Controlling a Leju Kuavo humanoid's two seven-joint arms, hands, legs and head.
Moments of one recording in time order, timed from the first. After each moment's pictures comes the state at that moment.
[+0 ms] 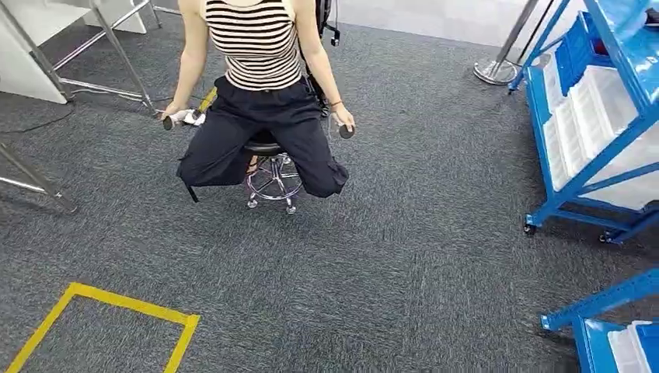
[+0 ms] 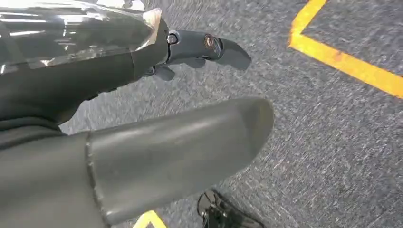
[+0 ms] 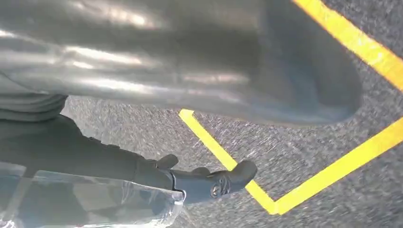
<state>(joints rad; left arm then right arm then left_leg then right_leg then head) -0.05 -0.06 0.79 -0.21 -0.33 0.33 -0.16 -0.07 0.05 -1.14 -0.24 0.28 -0.33 -0.18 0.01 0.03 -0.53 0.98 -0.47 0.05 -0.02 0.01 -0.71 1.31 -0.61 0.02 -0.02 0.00</state>
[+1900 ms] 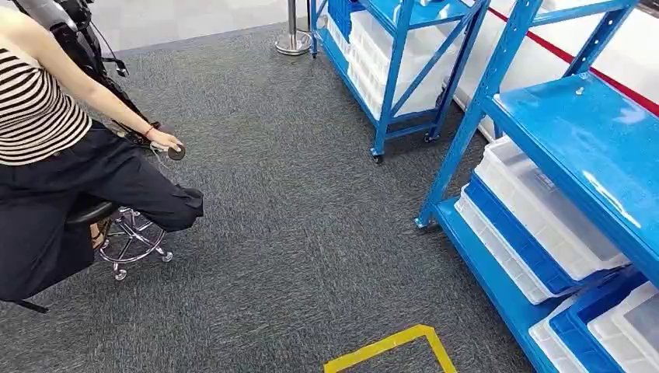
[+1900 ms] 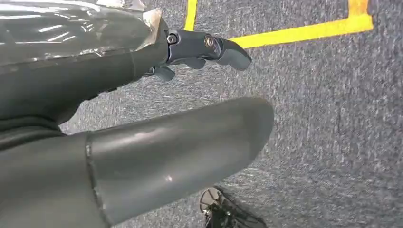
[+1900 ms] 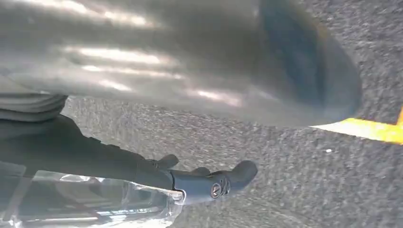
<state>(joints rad) -0.04 -0.06 0.81 -0.21 -0.34 0.33 -0.18 -0.06 0.05 -1.14 -0.24 0.29 -0.35 -0.18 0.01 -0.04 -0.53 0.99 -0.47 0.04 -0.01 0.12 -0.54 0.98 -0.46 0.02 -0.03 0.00</state>
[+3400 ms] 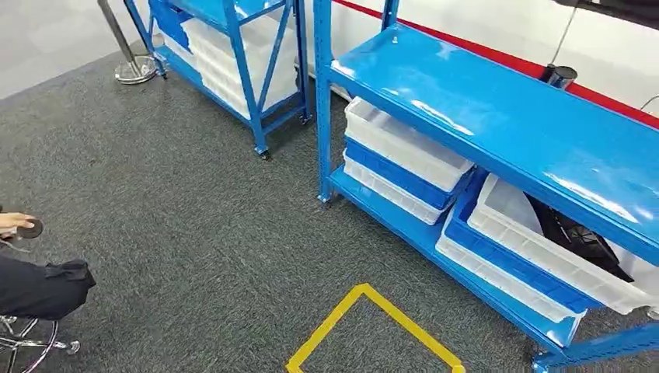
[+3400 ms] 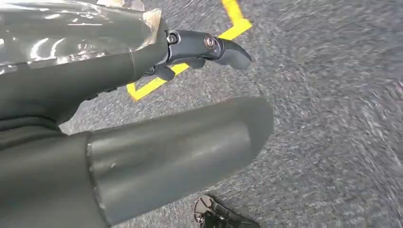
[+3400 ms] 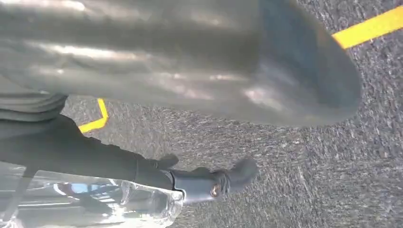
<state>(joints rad) -0.05 -0.06 0.83 -0.21 -0.35 0.35 -0.18 -0.07 0.04 -1.14 -0.24 0.29 -0.35 -0.18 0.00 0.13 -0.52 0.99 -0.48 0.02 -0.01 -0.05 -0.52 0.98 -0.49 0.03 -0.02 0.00</state>
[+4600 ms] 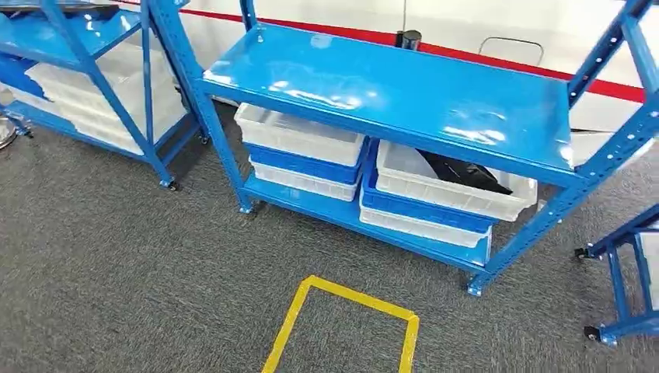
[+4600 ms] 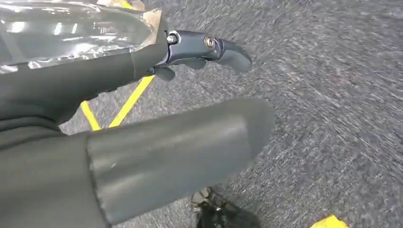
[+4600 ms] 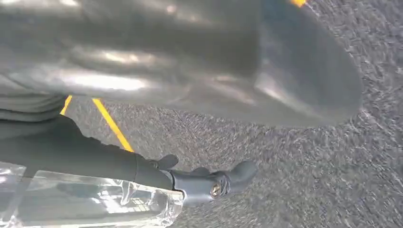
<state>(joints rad) -0.05 -0.06 0.83 -0.21 -0.37 0.33 -0.18 -0.07 0.04 -1.15 -0.24 0.28 -0.35 -0.18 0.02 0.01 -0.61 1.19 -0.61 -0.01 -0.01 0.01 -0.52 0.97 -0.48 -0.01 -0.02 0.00</state>
